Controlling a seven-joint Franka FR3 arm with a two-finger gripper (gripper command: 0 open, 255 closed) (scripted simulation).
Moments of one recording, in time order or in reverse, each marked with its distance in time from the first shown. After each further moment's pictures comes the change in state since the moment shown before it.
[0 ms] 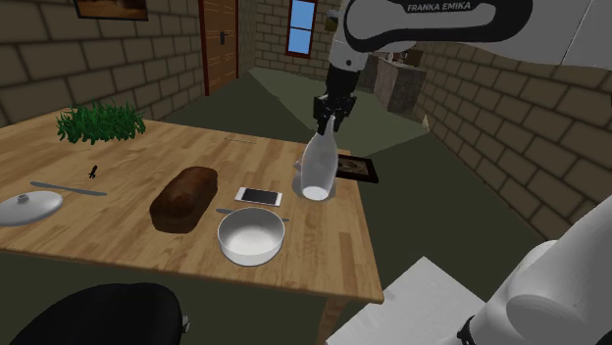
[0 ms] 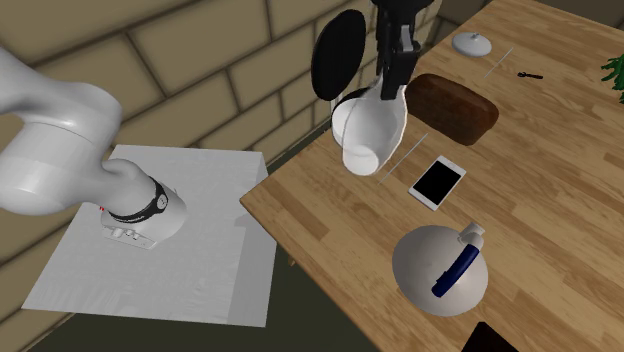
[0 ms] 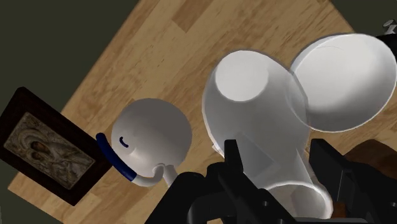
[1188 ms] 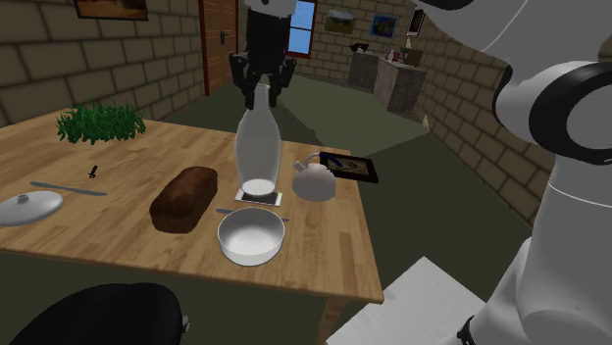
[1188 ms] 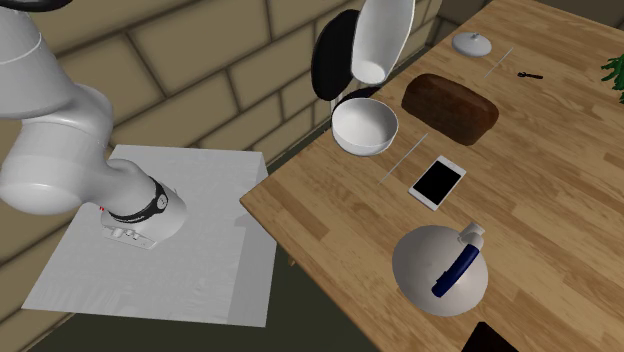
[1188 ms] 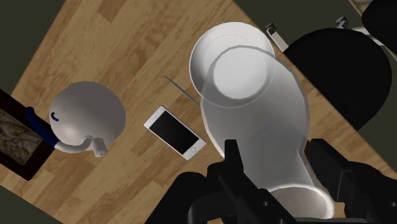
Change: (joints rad) arm 0.228 0.371 0.190 0.670 -0.134 -0.324 0.386
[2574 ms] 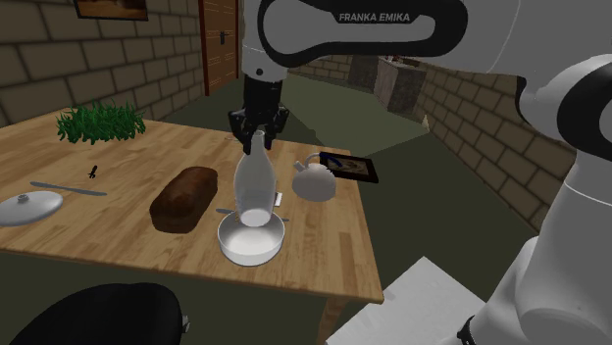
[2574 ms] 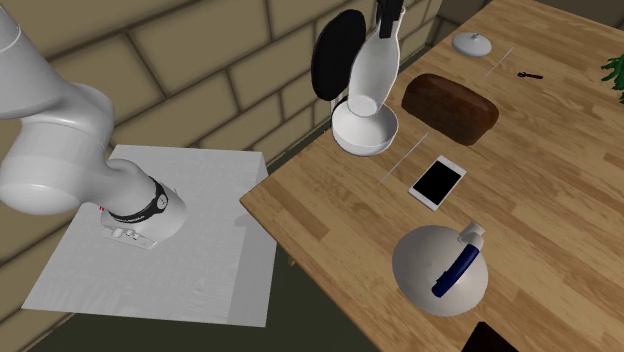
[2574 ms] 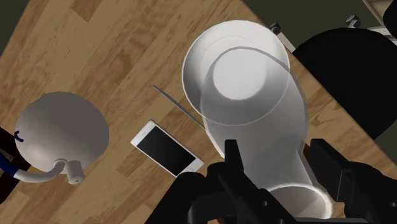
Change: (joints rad) arm -0.032 -0.089 -0.007 -0.400 0.031 0.314 0.004
